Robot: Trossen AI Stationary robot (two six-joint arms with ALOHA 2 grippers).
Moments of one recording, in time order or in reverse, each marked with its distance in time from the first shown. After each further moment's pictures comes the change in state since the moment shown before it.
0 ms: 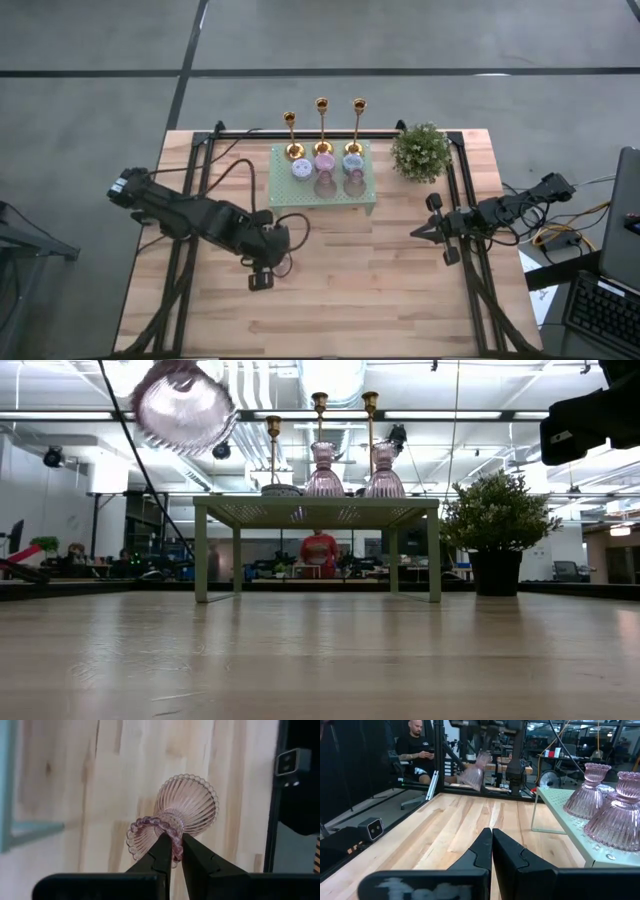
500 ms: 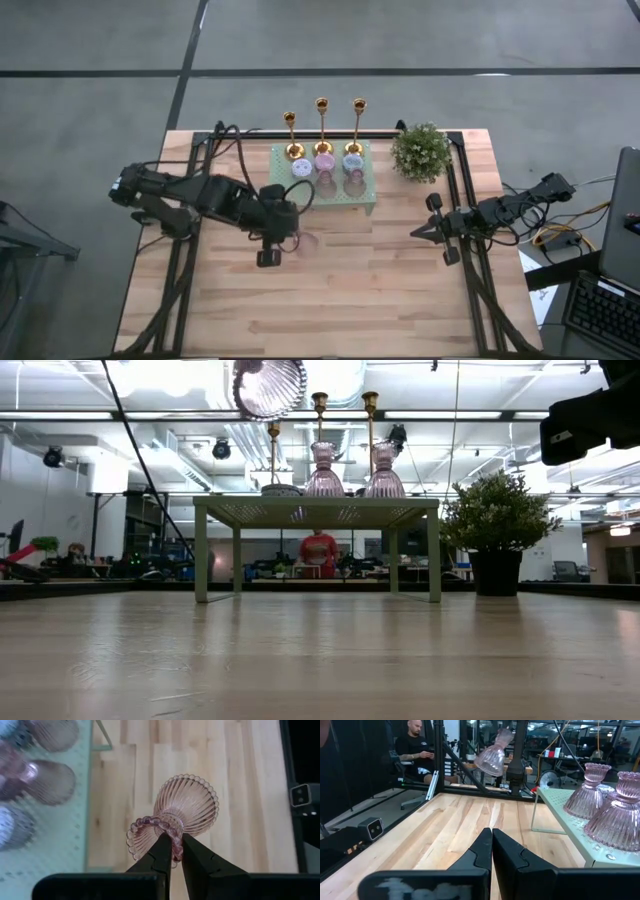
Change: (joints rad) left arm 0.122 0.000 0.144 0.014 -0.070 0.263; right arm 0.000 0.000 0.000 0.000 0.000 0.000
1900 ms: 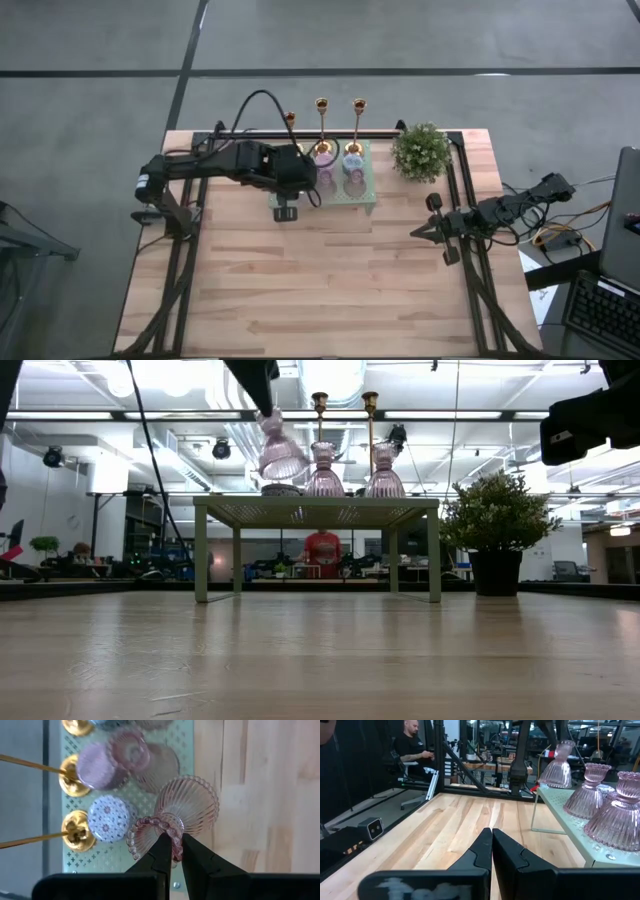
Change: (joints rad) left arm 0.295 0.164 0.174 -0.167 -0.110 0.308; right arm 0.000 0.000 0.000 0.000 0.000 -0.001
